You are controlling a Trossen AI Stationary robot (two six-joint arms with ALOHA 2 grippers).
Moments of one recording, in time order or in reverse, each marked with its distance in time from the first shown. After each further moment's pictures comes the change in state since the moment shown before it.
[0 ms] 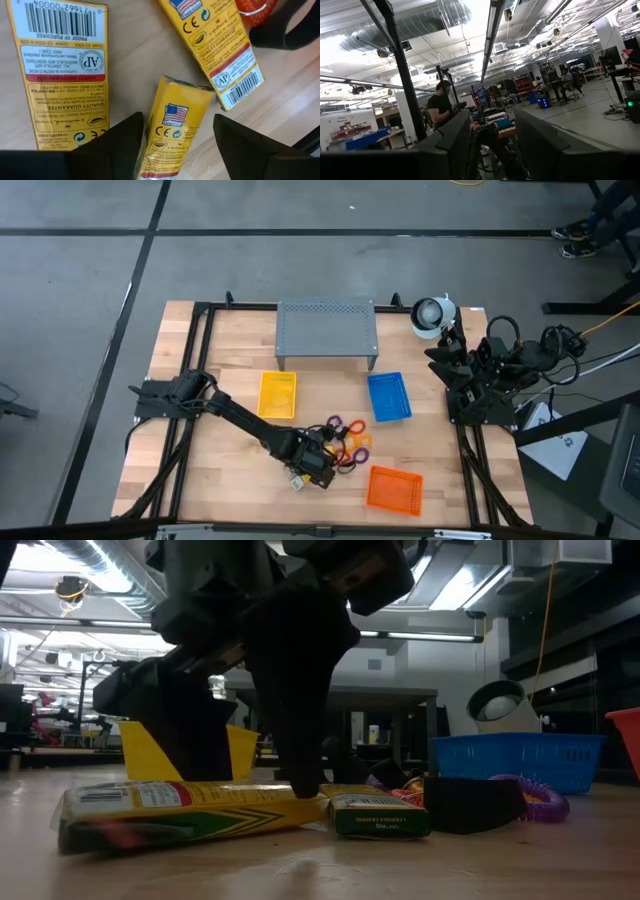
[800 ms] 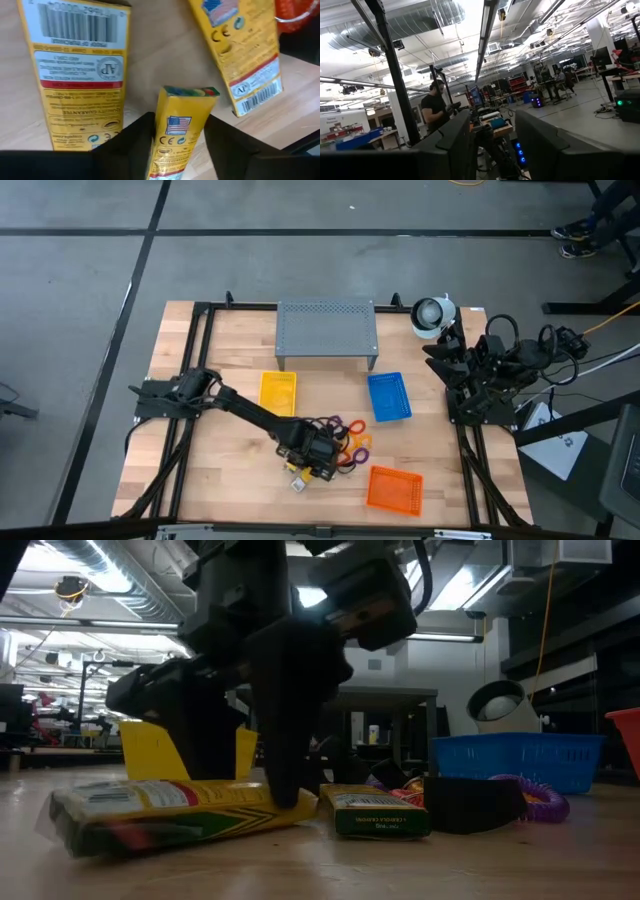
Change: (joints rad) left arm 0.008 0.152 -0.002 -0.060 0.220 -0.025; right arm -0.036 0.000 0.000 -0.015 0.000 0.022
